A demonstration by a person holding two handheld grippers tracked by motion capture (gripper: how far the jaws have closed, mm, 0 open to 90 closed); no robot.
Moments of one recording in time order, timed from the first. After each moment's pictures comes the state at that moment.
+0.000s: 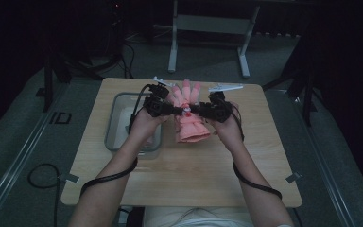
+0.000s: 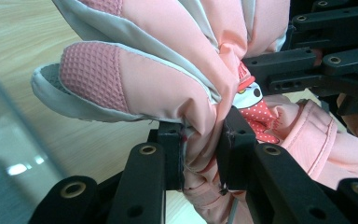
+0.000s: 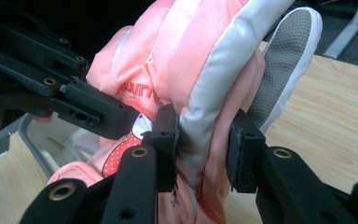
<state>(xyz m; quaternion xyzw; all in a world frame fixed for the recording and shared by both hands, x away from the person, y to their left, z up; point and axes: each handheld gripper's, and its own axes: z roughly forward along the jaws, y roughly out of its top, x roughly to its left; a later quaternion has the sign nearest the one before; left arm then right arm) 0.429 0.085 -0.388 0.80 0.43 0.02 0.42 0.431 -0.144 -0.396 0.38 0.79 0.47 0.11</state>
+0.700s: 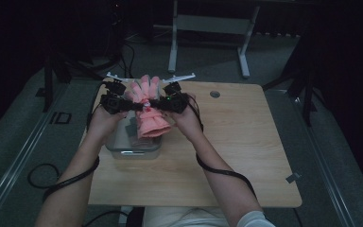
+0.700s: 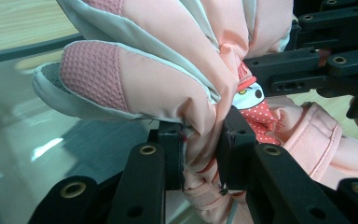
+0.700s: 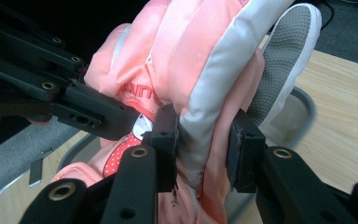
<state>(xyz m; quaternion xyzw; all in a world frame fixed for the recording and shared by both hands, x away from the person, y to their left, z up) 0.422 0.200 -0.390 0.77 0.50 0.05 0.39 0.454 -0.020 -0.397 0.35 0.81 0.46 0.07</state>
